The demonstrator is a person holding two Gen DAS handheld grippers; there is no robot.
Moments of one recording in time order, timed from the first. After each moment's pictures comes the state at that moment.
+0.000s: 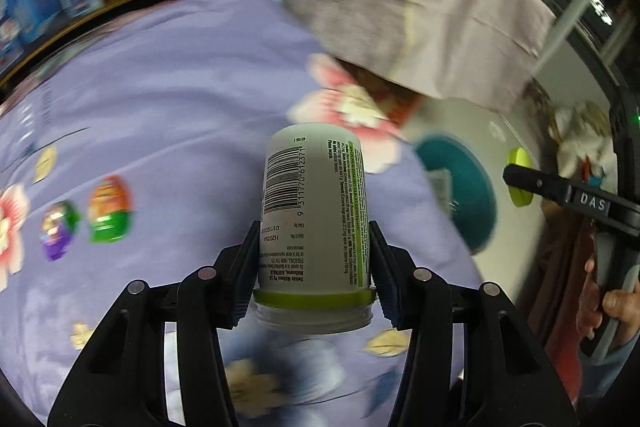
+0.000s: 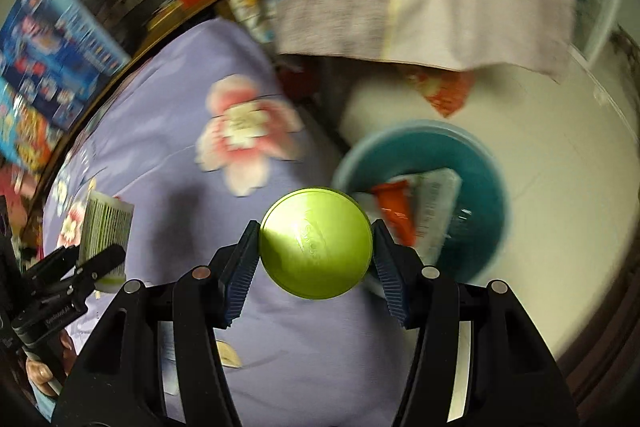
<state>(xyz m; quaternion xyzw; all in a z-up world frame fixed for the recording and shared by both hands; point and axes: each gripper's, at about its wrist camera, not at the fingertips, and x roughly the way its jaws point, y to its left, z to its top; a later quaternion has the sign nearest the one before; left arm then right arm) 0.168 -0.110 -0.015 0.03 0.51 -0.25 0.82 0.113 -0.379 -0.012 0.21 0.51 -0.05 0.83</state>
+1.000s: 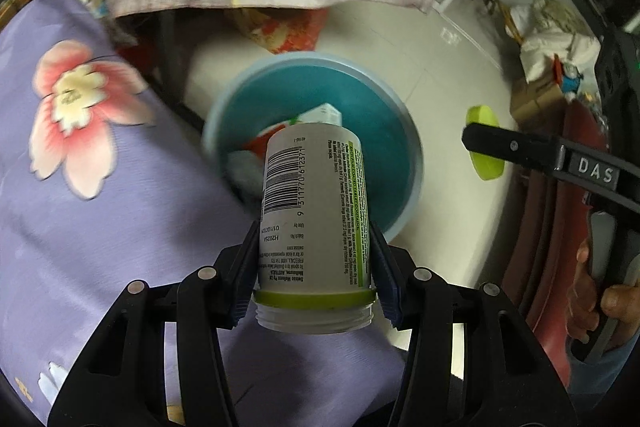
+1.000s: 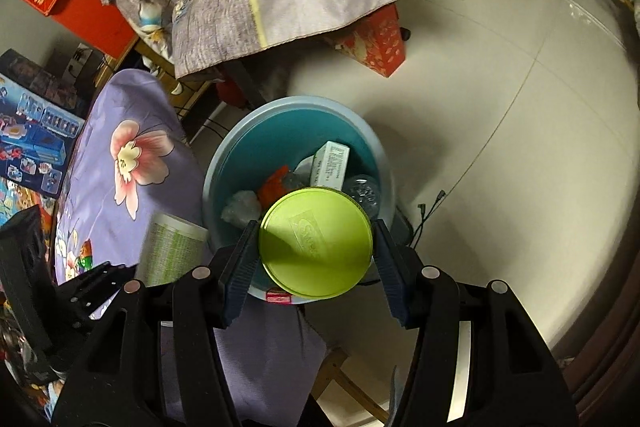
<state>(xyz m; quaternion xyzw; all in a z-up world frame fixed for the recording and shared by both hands) 0.136 -0.344 -0.082 0.14 0.58 -0.35 0.73 0.055 -0.535 -0.080 0.32 0.52 -0.09 0.79</state>
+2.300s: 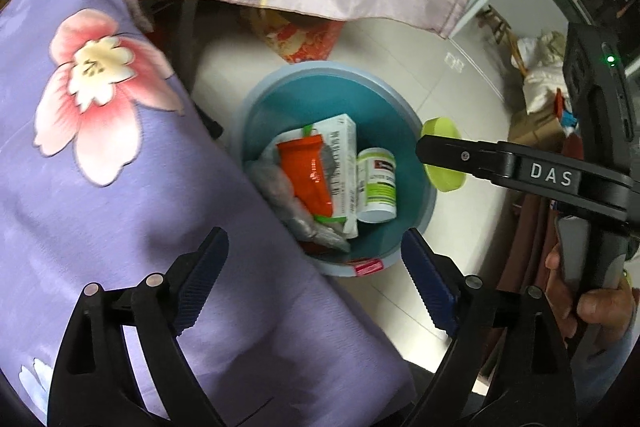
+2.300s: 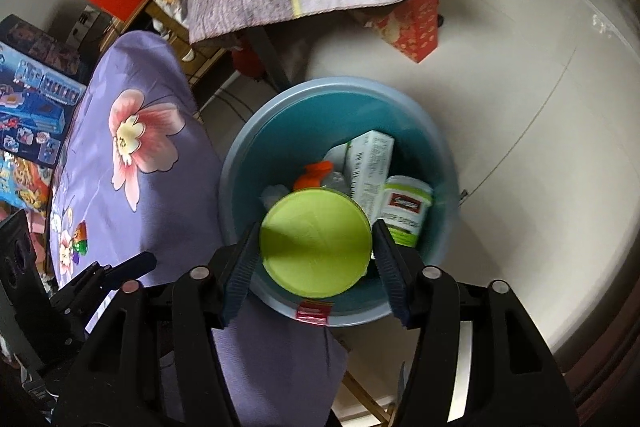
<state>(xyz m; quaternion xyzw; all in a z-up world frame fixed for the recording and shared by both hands) 0.160 -0.309 -0.088 0.08 0.58 -0.32 0.74 0.115 -0.499 -0.104 0.30 0.56 -0.04 0.77</state>
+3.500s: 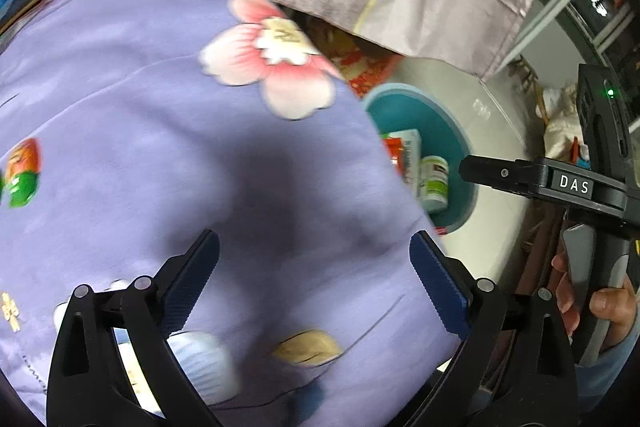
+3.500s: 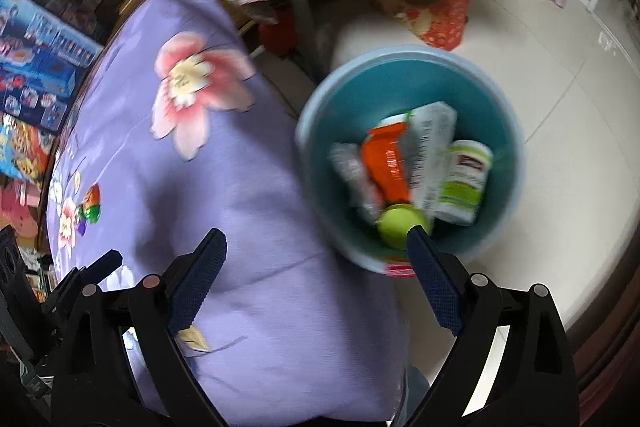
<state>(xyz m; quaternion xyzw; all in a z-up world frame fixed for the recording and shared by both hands) 0.148 -0.159 -0.059 0.02 0.55 -0.26 0.79 0.119 -0.389 -0.074 0.26 0.58 -0.03 0.78</state>
